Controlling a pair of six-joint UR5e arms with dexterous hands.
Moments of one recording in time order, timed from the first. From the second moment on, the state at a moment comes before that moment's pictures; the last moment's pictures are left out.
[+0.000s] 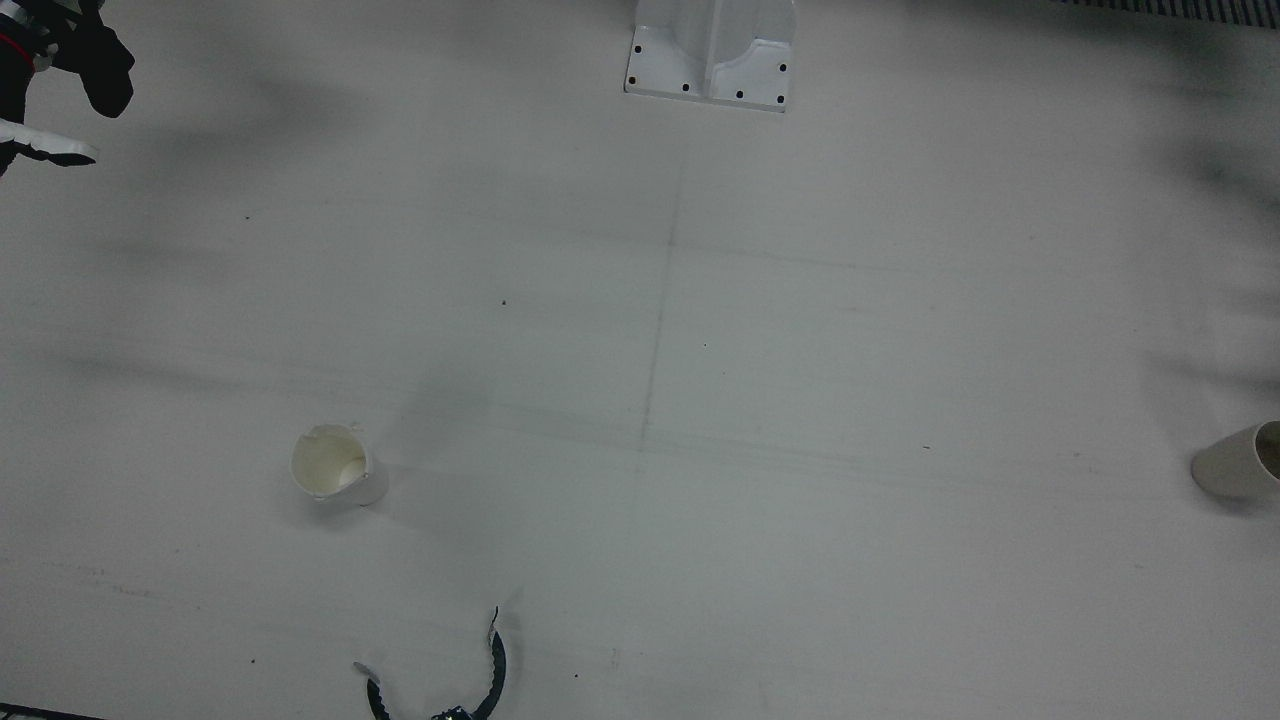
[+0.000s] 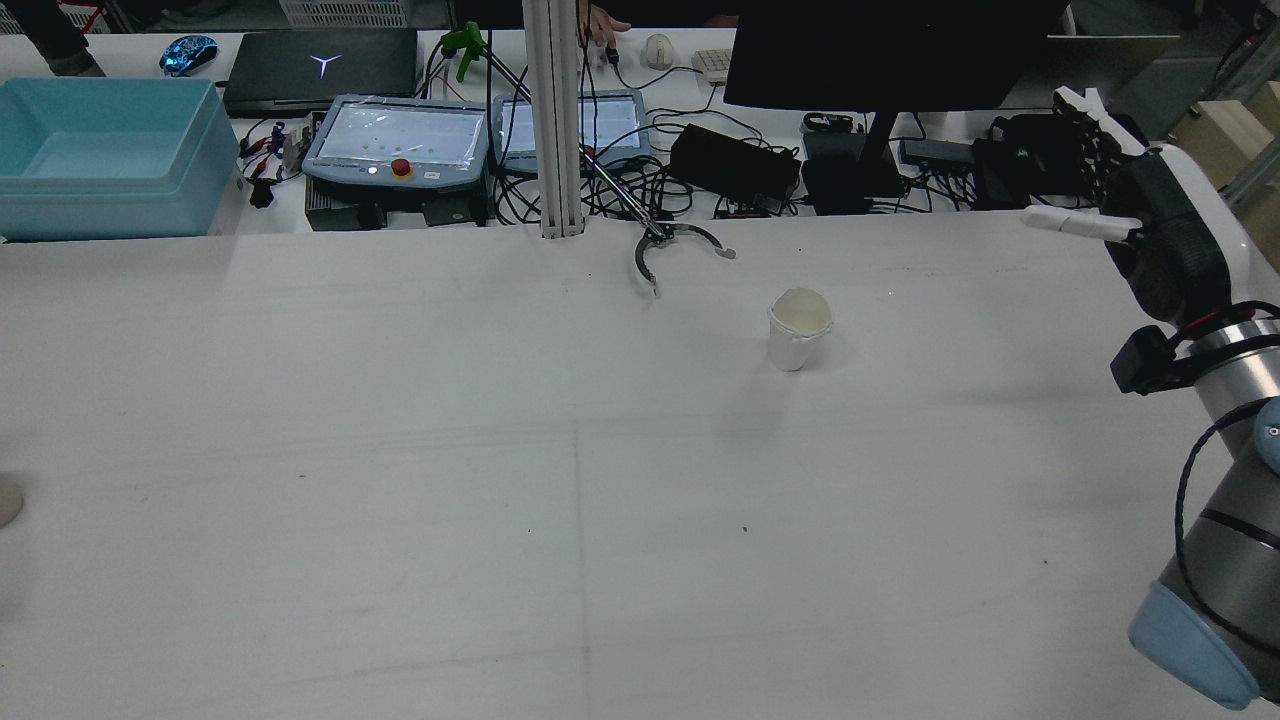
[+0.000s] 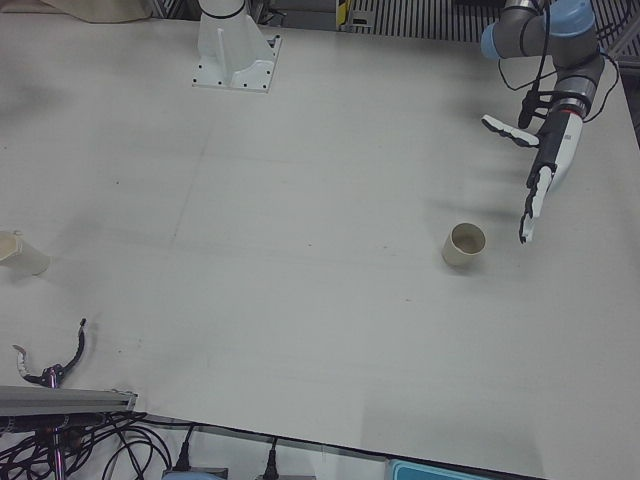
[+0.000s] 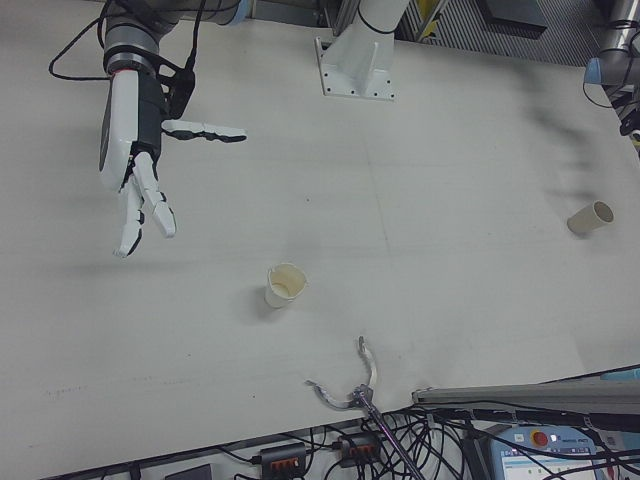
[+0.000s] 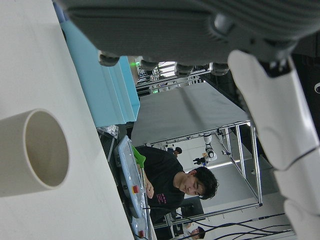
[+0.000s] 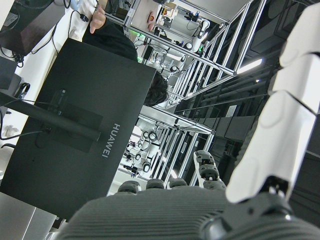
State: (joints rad) left arm -1.00 -1.11 -1.78 -0.47 1.26 0.33; right arm 0.91 -1.53 2.08 -3.53 -0.85 -0.45
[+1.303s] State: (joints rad) left arm -0.98 -1.33 -1.35 -0.64 1.32 0.58; right arm 0.88 -1.54 2.01 -3.52 -0.86 -0.44
